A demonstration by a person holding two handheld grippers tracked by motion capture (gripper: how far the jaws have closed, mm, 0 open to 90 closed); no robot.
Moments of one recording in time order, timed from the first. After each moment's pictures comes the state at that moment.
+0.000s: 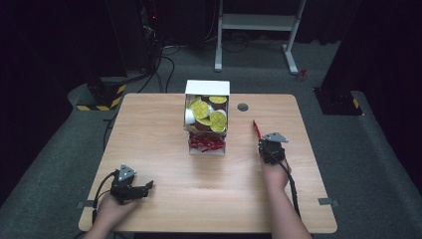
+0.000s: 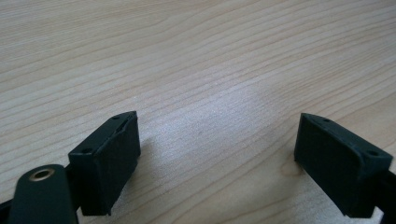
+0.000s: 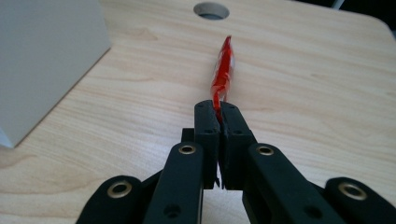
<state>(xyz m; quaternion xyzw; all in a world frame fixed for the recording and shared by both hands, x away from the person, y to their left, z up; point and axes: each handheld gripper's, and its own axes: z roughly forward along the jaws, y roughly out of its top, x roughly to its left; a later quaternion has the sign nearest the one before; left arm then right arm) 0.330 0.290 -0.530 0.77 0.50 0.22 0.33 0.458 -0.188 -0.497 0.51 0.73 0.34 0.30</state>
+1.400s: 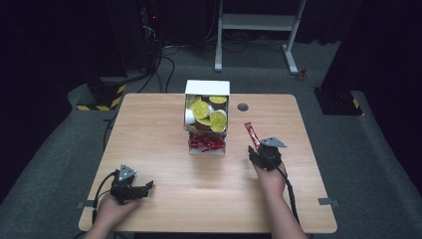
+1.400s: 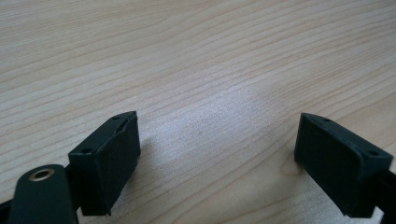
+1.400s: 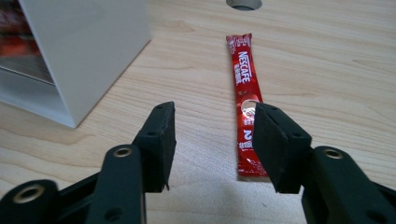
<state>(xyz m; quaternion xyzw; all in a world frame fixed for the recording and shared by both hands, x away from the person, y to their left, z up) 0.330 0.290 -0.530 0.77 0.50 0.22 0.33 0.440 -0.178 -0.497 0.51 0.73 0.37 0.26</state>
